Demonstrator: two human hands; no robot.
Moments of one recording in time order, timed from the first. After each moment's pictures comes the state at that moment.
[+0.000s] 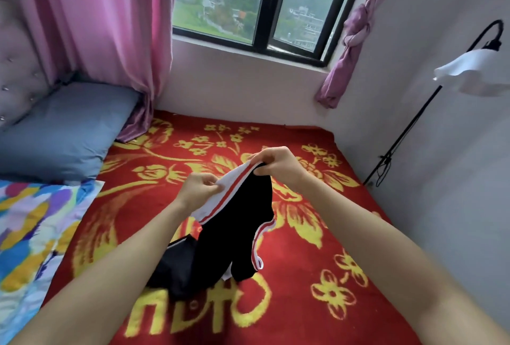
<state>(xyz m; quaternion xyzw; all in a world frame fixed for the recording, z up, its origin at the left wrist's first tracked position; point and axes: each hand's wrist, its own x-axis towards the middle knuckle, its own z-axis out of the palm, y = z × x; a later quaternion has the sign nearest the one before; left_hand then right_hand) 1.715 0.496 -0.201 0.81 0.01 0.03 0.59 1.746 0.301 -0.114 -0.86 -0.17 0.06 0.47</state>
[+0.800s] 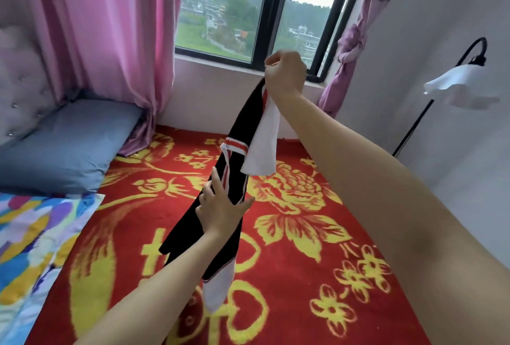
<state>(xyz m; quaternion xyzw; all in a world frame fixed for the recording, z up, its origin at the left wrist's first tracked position) 1.689 0.414 -0.198 0.90 0.15 0.15 0.37 1.767 0.350 0.045 -0.88 -0.08 -0.33 0.34</state>
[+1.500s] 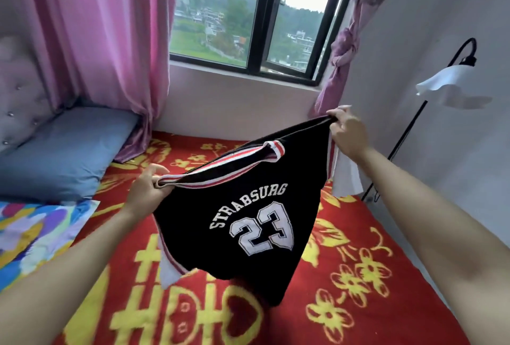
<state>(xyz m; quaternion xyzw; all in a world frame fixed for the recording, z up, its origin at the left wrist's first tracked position) 1.711 0.541 -0.191 0.83 0.05 0.20 0.52 1.783 0.160 -0.019 -0.94 -0.09 -0.27 0.22</state>
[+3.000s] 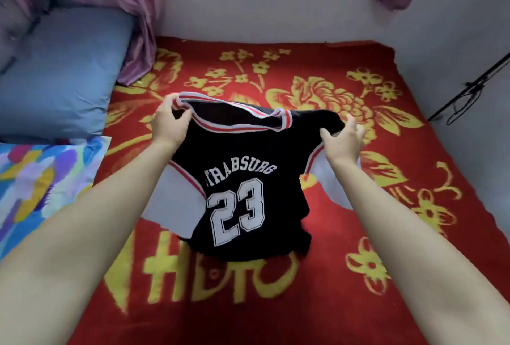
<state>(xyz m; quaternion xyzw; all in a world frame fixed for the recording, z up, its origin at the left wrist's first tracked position) 1.893 0.536 -0.271 0.88 0.18 0.17 0.40 1.905 0.221 -0.262 -0.91 0.18 -0.08 0.37</state>
